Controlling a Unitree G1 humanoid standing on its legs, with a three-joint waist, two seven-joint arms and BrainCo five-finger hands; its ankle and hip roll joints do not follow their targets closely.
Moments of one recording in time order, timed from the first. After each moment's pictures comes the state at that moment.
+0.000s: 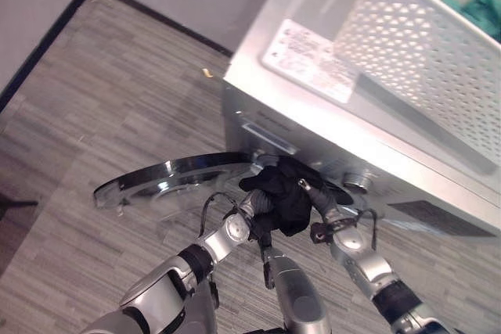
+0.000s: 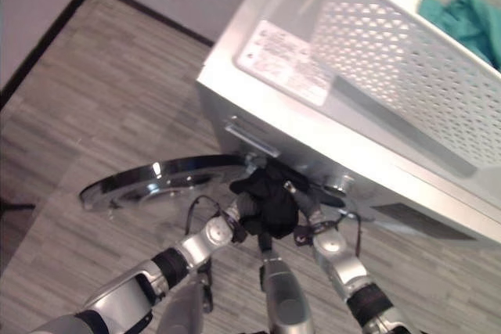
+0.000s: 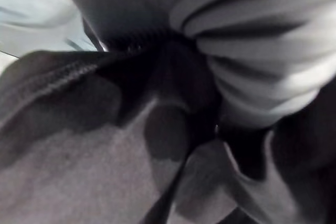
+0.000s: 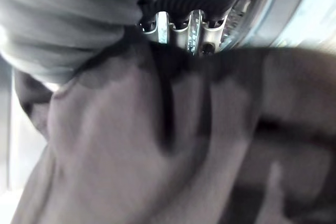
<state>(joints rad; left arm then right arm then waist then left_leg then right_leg) -0.57 0.16 -0.82 0.74 -0.08 -0.11 0.23 -0.18 -0.42 0.43 0.29 0.42 -0.08 -0.19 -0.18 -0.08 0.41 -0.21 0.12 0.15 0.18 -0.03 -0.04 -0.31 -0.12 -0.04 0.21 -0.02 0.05</state>
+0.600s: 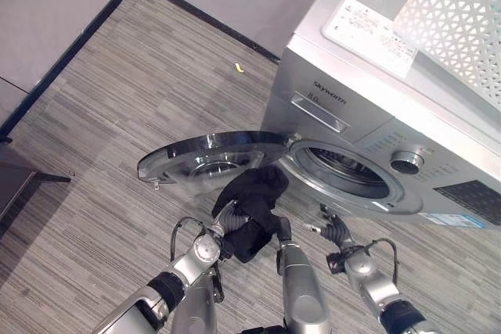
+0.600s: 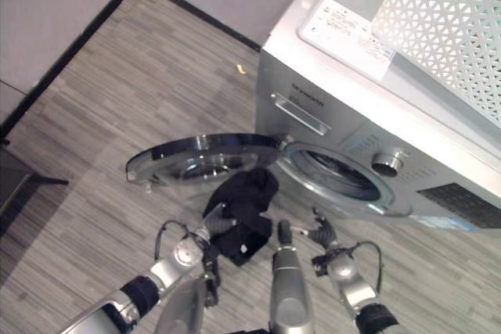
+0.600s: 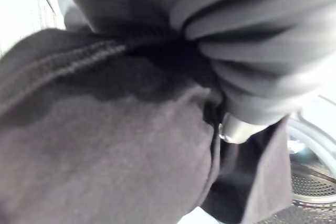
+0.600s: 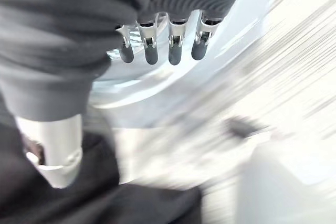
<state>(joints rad) -0.36 0.29 -0.71 0.67 -0.11 -0.13 0.18 -0.10 -0.37 0.37 0.69 0.04 0.02 -0.21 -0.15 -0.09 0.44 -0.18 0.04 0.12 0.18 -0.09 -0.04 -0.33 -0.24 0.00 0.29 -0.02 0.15</state>
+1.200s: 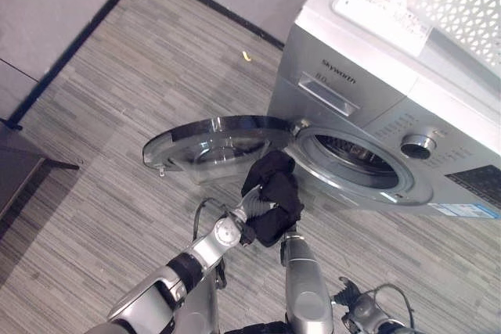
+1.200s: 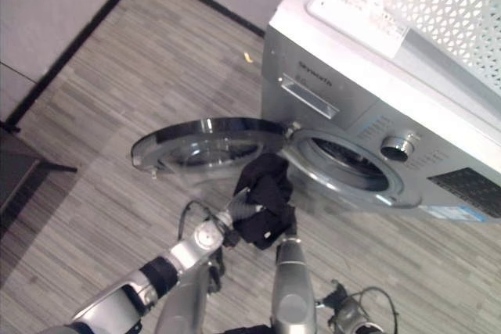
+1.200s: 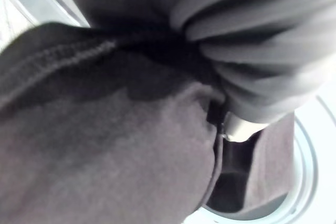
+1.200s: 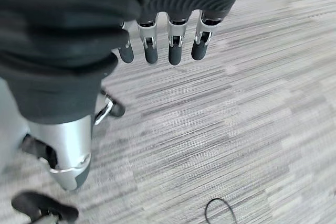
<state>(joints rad) -0.56 0.17 -0.78 0.70 -0.13 -0.13 0.15 -0.19 -0.26 0.50 1.24 -0.14 0.04 -0.18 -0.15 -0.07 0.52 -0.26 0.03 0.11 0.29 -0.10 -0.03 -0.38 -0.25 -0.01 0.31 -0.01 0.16</state>
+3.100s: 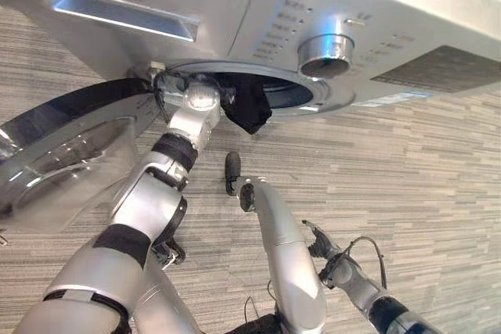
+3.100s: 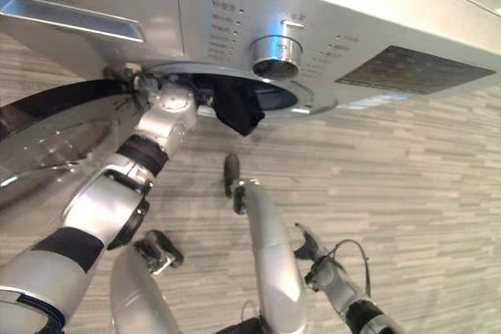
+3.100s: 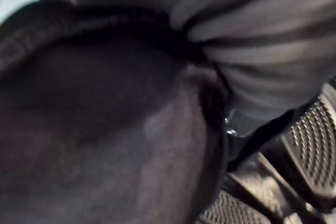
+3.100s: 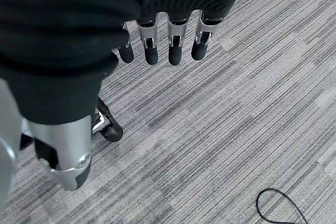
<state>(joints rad) -1.34 0.24 -0.43 1.10 -0.65 -0.13 0.36 -0.20 -0.36 0.57 0.75 -0.13 -0.03 -0.22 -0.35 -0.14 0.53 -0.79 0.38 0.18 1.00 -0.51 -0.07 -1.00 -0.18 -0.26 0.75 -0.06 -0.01</state>
